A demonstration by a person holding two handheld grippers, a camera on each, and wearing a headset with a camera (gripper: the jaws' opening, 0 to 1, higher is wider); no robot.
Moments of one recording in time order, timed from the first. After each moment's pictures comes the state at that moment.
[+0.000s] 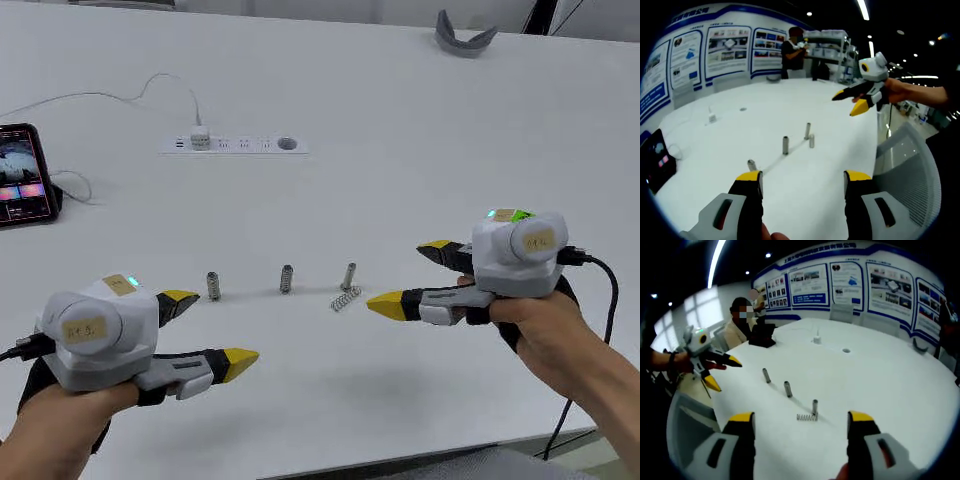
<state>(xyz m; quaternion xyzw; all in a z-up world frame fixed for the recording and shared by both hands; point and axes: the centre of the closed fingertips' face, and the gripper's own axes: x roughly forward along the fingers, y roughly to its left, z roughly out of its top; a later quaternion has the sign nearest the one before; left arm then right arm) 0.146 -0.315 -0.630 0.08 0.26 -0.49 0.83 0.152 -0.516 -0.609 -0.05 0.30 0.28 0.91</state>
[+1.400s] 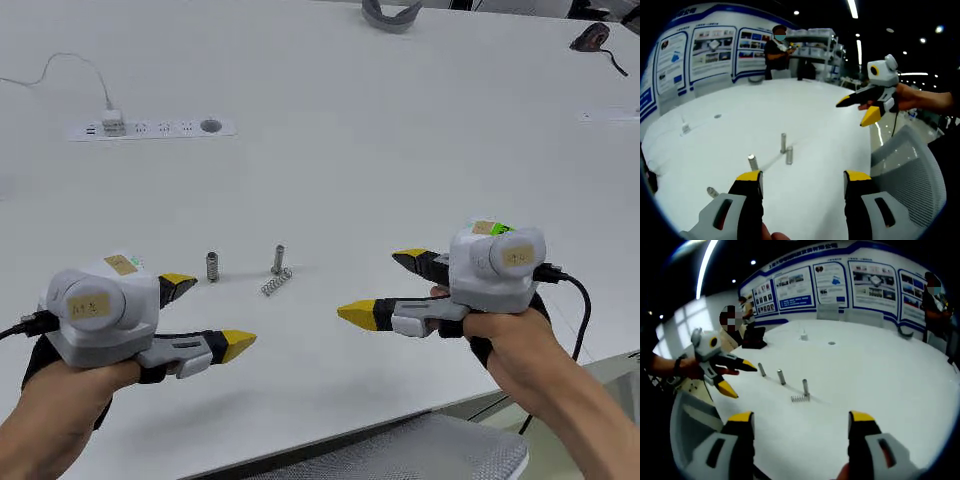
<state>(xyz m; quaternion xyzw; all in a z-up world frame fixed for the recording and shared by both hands) 0.138 -0.405 -0.642 0.08 0.25 -0.54 0.80 0.108 -0.556 -0.617 -0.01 0.30 0.24 0.92</state>
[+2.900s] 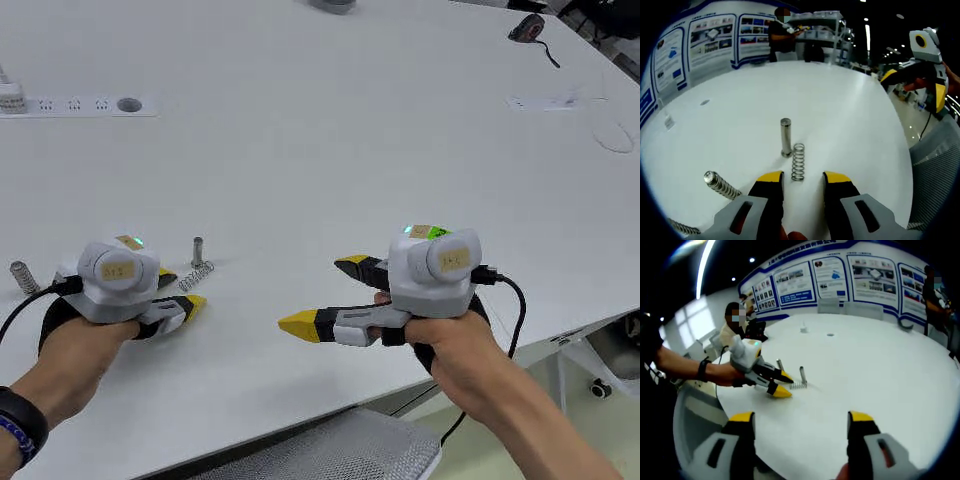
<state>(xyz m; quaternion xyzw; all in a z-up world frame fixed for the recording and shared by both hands) 0.186 -0.481 -0.729 0.13 0.29 -0.50 0.80 0.087 -0.576 -0.629 0.00 0.32 0.25 0.91</state>
